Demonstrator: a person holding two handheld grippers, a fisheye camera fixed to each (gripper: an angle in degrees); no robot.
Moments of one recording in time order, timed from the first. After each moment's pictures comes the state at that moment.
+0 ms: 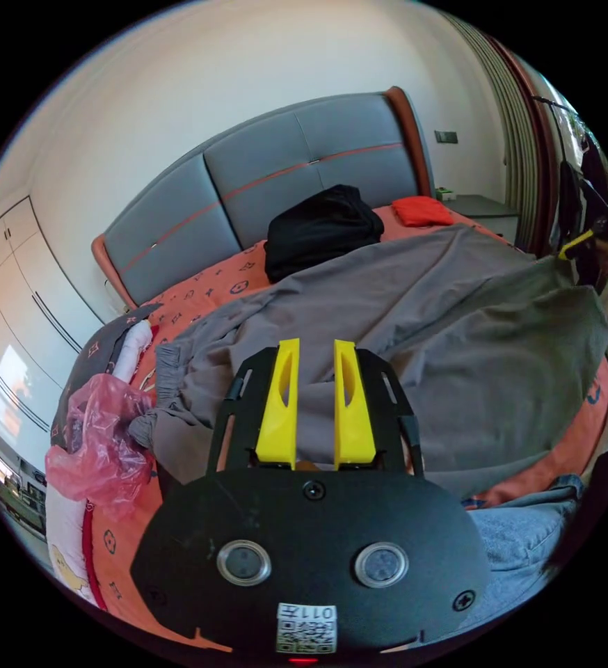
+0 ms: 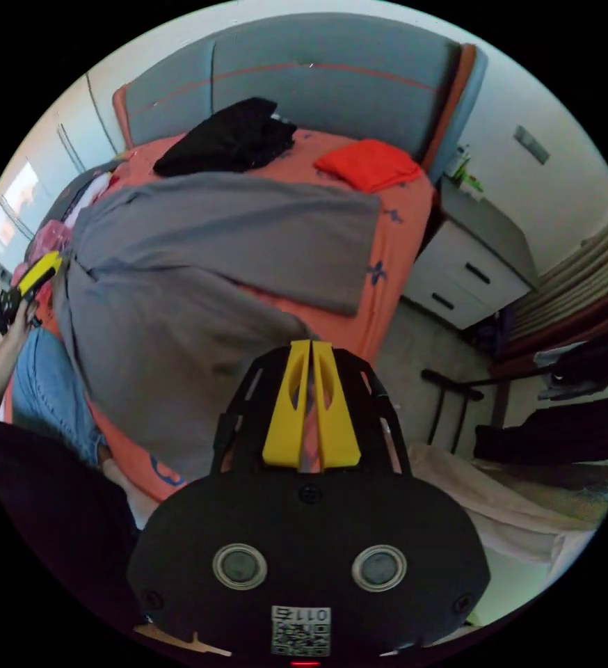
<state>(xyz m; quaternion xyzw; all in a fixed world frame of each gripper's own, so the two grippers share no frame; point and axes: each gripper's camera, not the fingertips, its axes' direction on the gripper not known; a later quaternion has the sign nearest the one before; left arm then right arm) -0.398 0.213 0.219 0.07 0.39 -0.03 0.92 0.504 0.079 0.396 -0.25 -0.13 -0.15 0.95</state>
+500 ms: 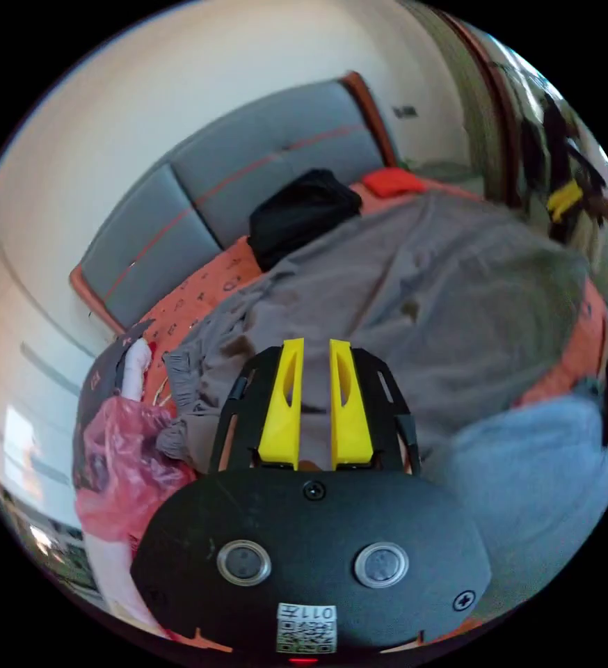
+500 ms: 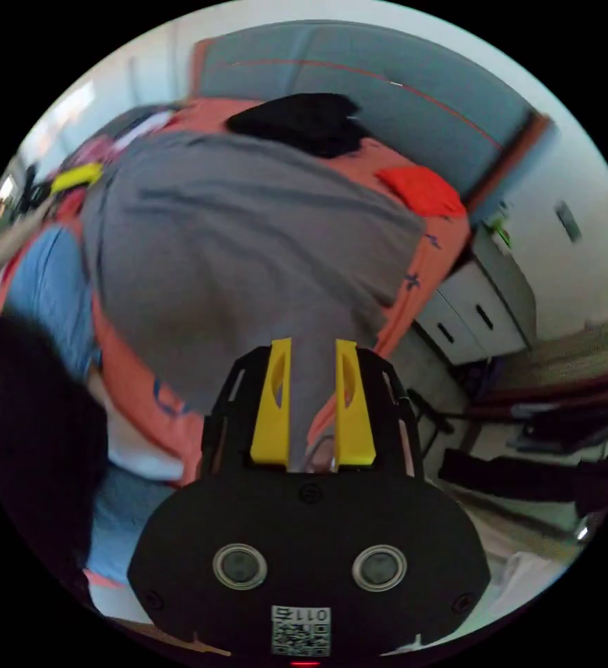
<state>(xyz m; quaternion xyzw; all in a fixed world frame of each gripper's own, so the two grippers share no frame) -0.378 0.220 0.219 0.09 0.41 0.12 0.90 0.410 0.187 0.285 -0.25 -0.15 -0.36 0.88</state>
